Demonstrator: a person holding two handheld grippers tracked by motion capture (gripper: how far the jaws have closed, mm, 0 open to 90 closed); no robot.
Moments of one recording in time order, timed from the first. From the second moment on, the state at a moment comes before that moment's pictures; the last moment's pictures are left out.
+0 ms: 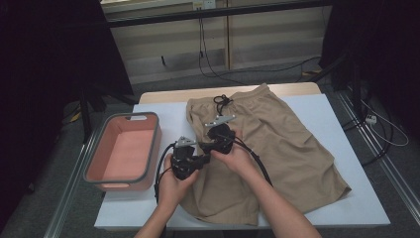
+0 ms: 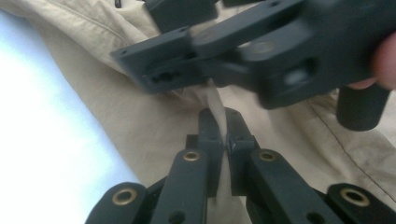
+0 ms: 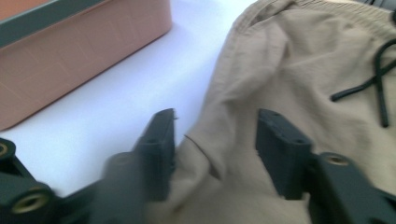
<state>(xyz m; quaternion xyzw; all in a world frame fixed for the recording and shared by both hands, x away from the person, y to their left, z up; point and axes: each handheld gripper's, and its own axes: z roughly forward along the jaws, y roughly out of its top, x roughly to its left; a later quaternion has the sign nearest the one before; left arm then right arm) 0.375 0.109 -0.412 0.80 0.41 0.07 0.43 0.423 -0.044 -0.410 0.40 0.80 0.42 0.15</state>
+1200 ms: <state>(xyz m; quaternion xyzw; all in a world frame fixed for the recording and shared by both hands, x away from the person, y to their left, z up) 0.384 0.135 -0.403 0.80 0.40 0.07 0.45 0.421 -0.062 -0.393 0.40 0.79 0.44 0.16</state>
